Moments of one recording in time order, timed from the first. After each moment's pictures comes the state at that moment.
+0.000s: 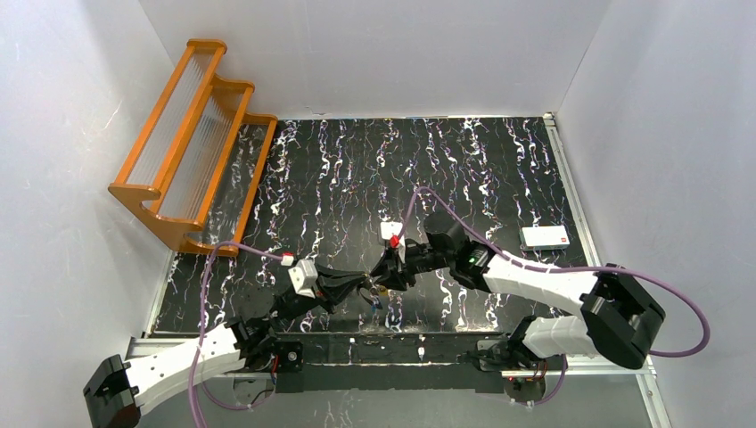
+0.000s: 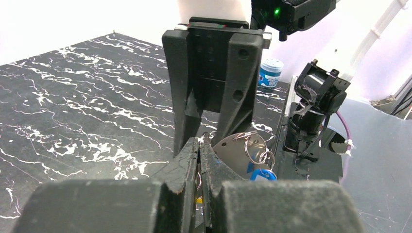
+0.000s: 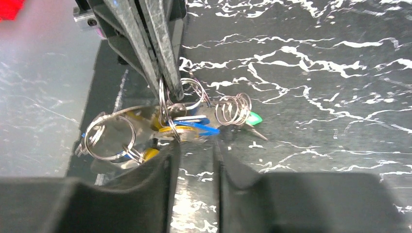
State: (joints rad) left arm -0.99 0.44 0.01 0.65 0.12 -0.16; right arm 0.93 1.29 0.64 0.25 -0.76 -0.14
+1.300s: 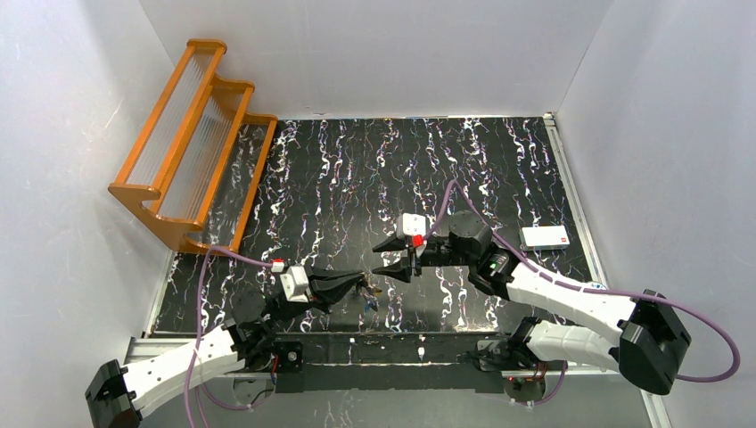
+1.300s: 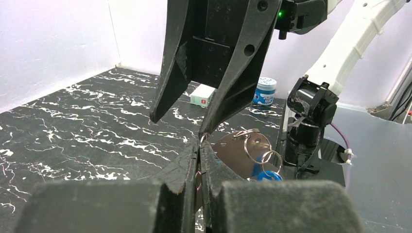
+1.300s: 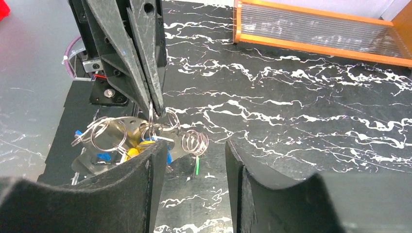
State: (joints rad) left arm -0.99 0.37 0.01 0.70 0.16 -0.10; right arm 0.93 1.07 0.62 0.32 -0.65 -0.19
